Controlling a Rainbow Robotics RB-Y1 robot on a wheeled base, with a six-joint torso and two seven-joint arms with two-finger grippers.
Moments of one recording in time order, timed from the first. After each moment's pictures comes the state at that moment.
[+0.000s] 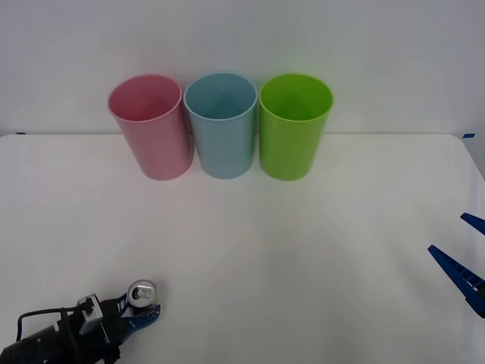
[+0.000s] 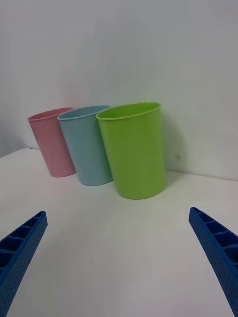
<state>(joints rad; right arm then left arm) 0.35 -0.40 -0.52 -1.66 0.96 -1.22 0.00 0.25 0.27 0.26 -1.37 -1.31 -1.24 -0.45</state>
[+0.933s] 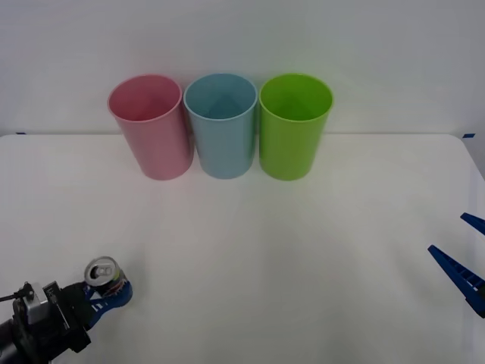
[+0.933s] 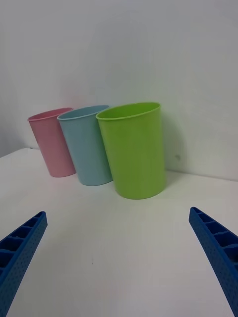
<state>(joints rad) 0.35 -0.40 -0.52 -1.66 0.96 -1.22 0.00 0.29 0.36 0.27 -1.42 -1.03 -1.26 -0.39</state>
